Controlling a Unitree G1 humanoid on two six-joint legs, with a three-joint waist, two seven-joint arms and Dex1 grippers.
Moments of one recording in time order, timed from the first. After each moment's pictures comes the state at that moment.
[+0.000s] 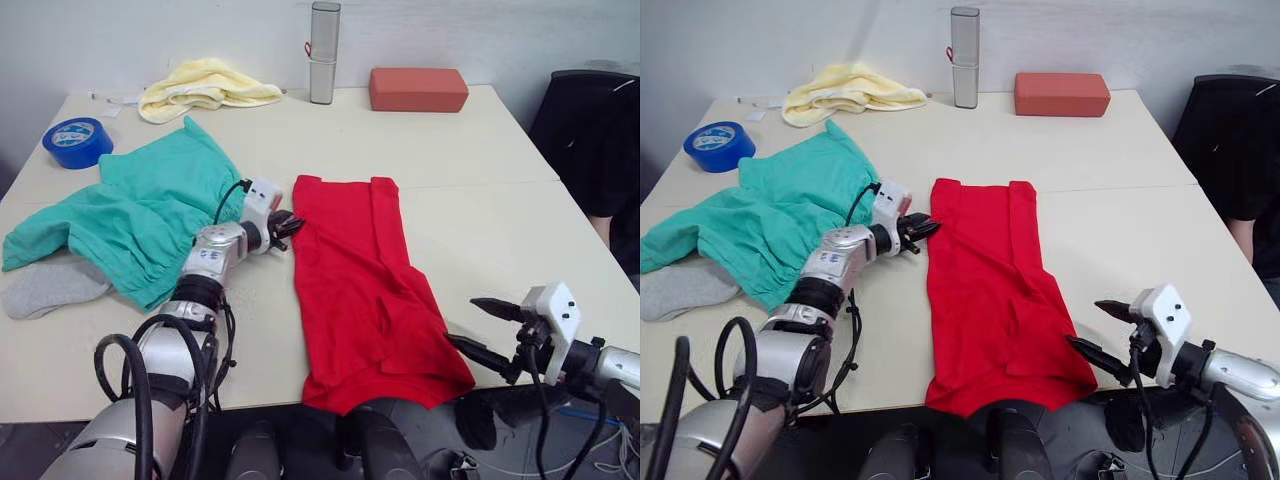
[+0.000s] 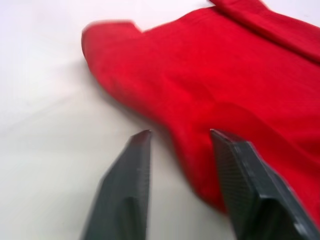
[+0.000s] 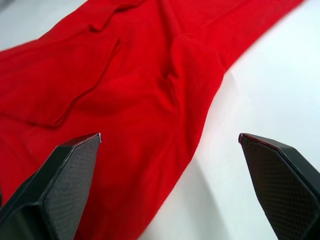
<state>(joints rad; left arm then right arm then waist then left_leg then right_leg) -0.90 0.34 -0.01 0.83 -0.04 0.10 -0.66 0.26 -0.80 -0.39 -0.44 0.51 0.42 0.95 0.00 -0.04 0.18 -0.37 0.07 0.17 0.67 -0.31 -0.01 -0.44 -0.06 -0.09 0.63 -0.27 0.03</state>
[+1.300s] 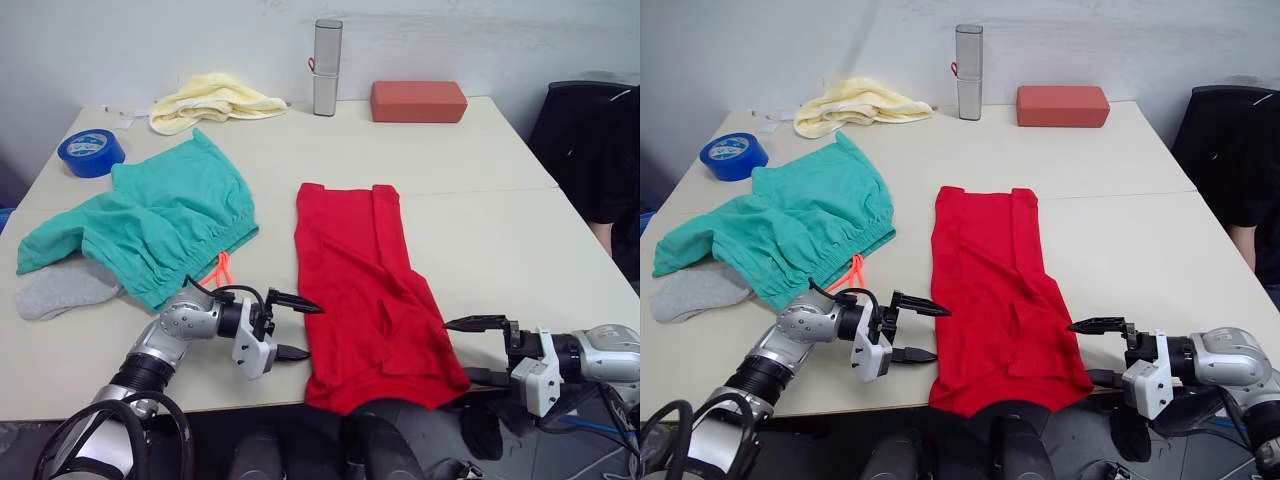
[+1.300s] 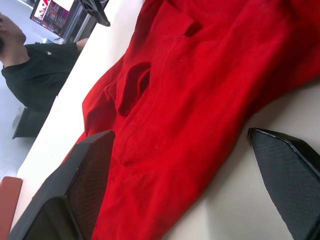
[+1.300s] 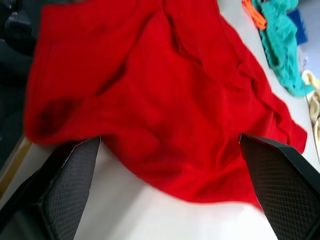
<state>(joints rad) -0.47 0.56 -0.31 0.44 0.08 -1.05 -1.02 -0.22 -0.97 0.23 0.60 0.09 -1.39 1.02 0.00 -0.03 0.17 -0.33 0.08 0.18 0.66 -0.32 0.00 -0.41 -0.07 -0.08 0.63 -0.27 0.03</state>
